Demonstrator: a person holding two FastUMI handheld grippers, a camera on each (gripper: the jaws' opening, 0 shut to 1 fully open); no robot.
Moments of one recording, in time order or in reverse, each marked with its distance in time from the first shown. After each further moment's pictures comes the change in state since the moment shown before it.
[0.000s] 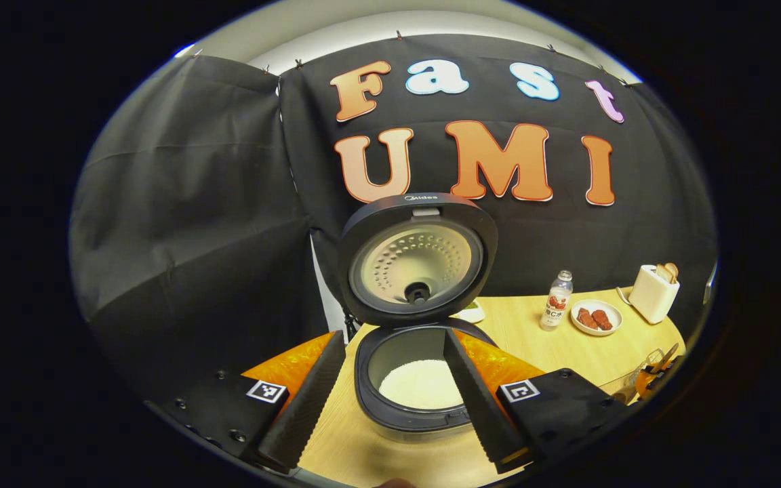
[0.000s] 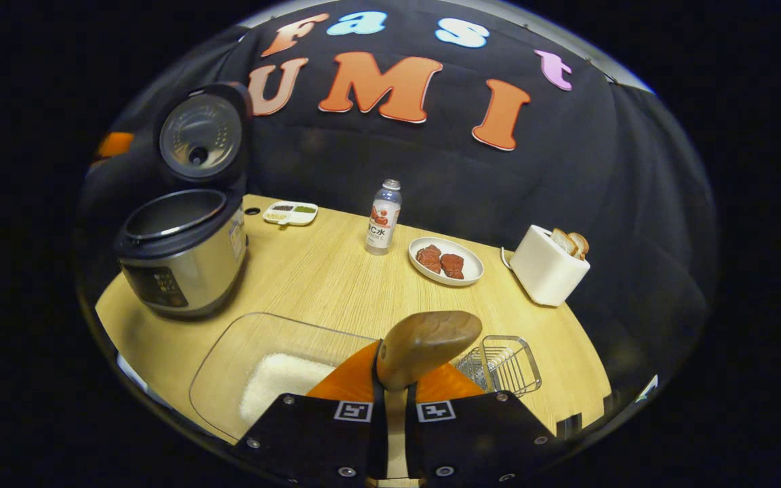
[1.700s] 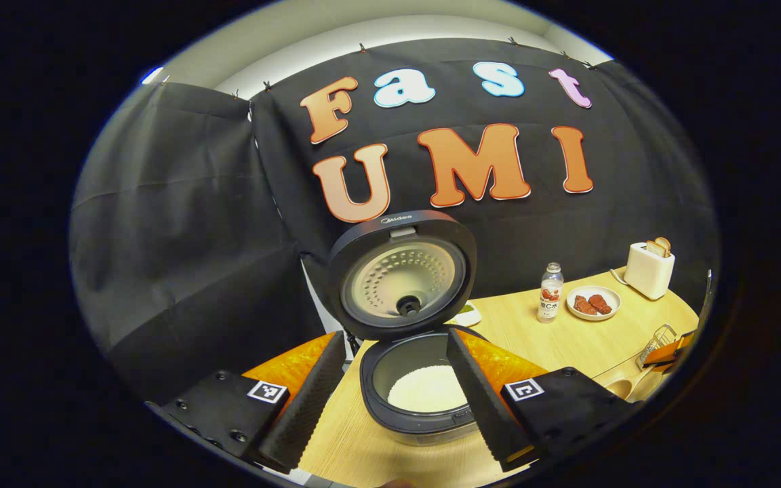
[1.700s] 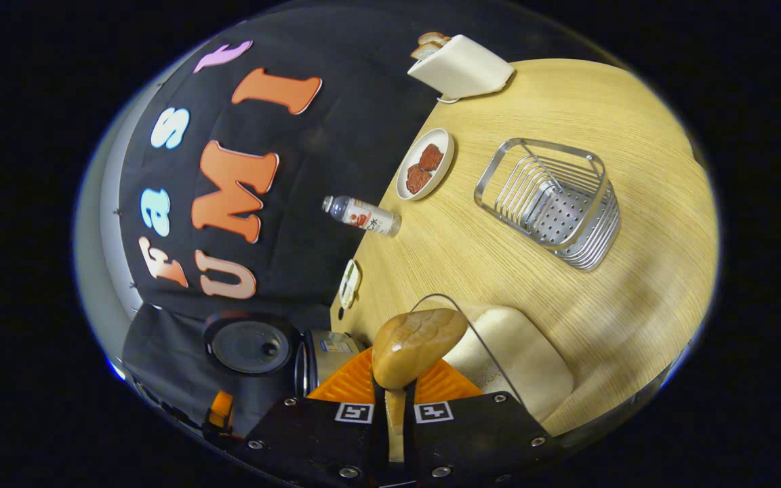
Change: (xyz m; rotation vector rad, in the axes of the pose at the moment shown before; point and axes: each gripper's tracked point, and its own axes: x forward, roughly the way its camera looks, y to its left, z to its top) left arm -0.013 -0.016 0.029 0.118 -0.076 -0.060; right arm -0.002 -0.011 -0.010 1.425 0.185 0.440
